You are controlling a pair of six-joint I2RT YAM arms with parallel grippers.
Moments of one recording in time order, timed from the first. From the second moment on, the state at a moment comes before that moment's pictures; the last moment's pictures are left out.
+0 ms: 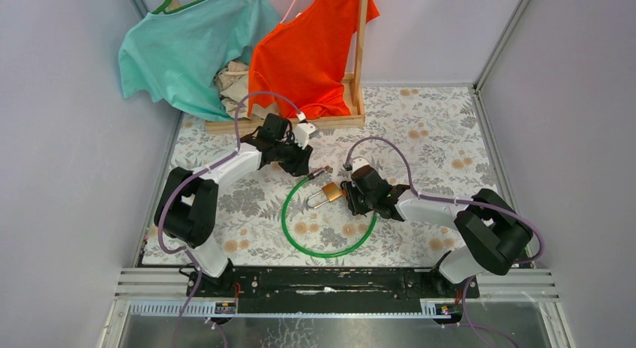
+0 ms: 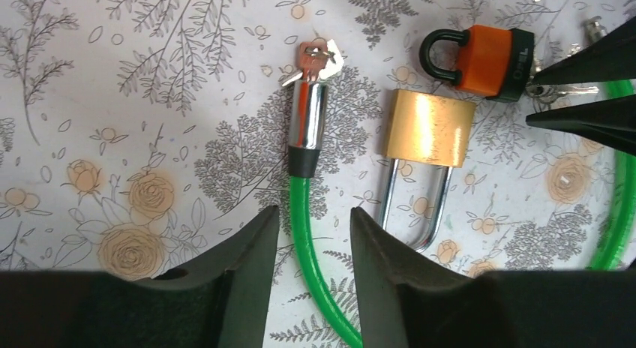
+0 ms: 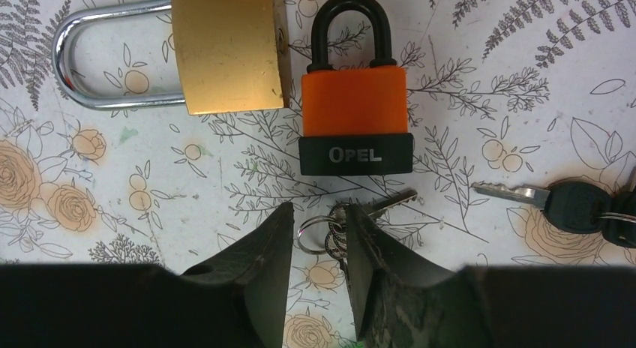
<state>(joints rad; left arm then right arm) -0.40 1.69 1.12 -0.35 0.48 0.24 0.78 1.49 0.67 -0.08 0.09 0.32</state>
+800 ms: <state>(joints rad) -0.38 1.59 1.33 -0.58 0.36 0.26 0.81 1.46 0.68 -0.20 0.20 0.36</state>
